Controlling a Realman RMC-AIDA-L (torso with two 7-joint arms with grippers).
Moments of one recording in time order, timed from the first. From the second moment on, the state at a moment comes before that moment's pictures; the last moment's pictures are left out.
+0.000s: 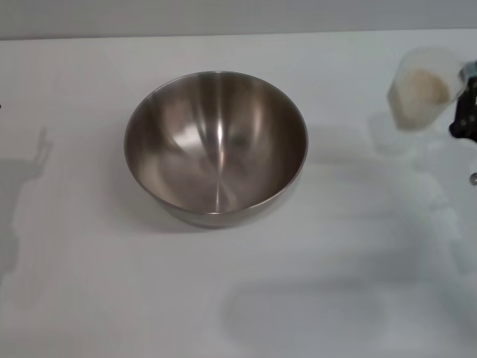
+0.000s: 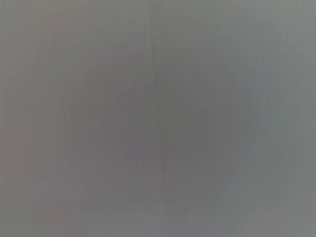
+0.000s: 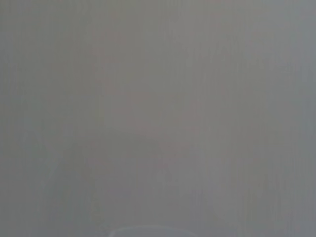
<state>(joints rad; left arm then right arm) -0.27 -2.08 -1.30 -0.23 2.72 1.30 -0.08 0.33 2.09 0.58 0.18 -2.10 -1.48 0.01</state>
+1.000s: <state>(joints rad) -0.26 -2.08 -1.25 -0.23 2.71 1.26 -0.08 0.50 2.09 0.53 0.47 -2.34 -1.23 -1.26</state>
